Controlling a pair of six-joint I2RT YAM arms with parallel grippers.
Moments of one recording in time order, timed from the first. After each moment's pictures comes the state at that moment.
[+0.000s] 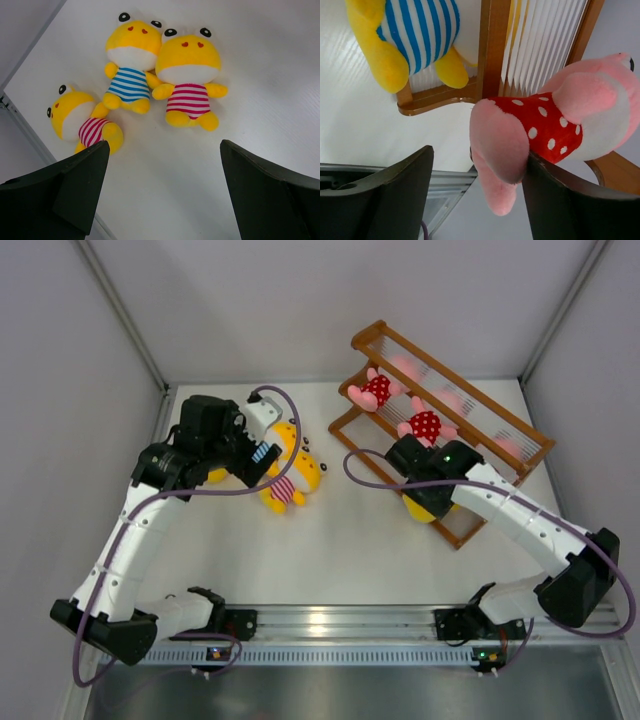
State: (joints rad) left arm -0.40 1.17 1.46 -0.95 0.10 0.43; right arm 0.74 1.36 1.33 -1.33 0.63 -0.12
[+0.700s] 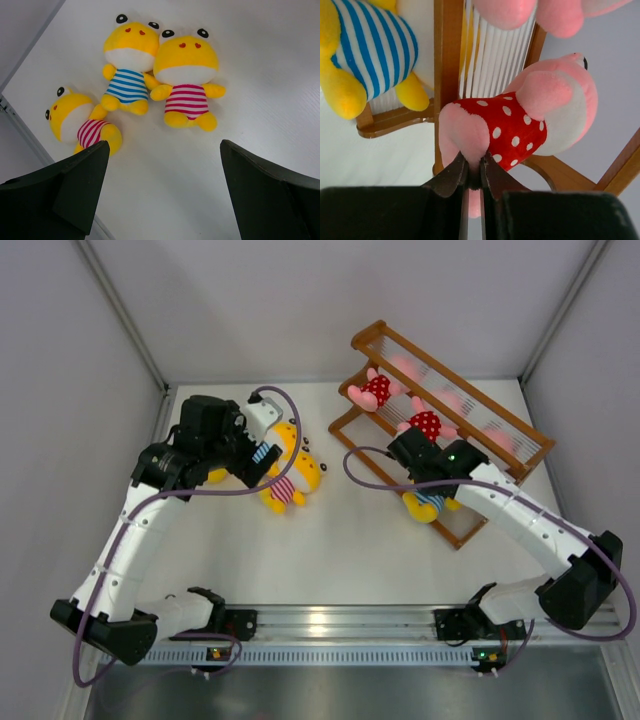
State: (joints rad) left arm -0.40 1.17 1.46 -0.95 0.11 0.43; right arm 0.71 1.34 1.29 -1.18 0.73 -0.34
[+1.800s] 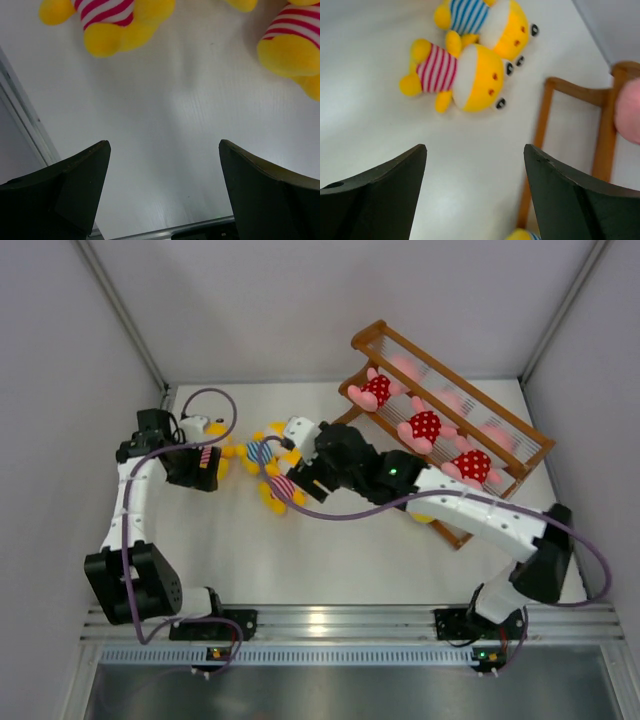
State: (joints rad) left arm 0.16 1.37 1.24 -0.92 0.22 0.39; right arm 1.05 1.48 1.52 -0.62 0.29 -0.22
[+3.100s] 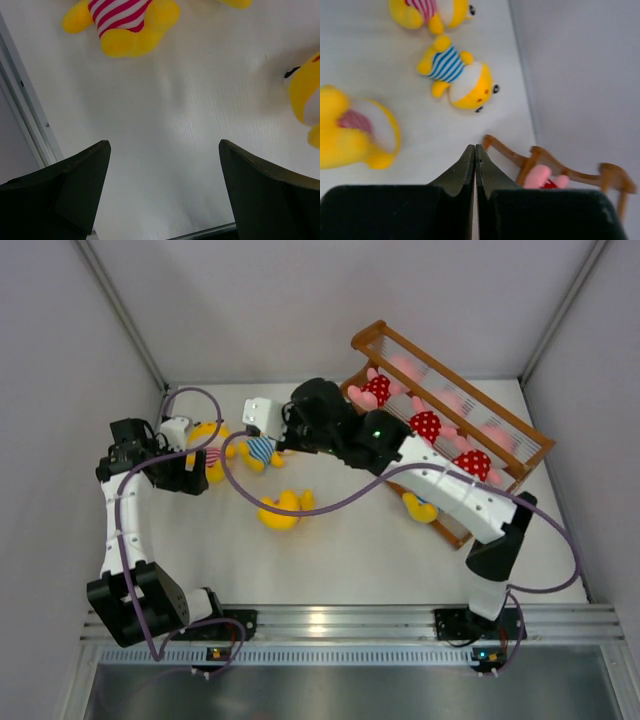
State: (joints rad) left arm 0.34 1.27 1.18 -0.90 0.38 0.47; right arm 1.04 1.84 2.07 -0.76 0.16 -0.65
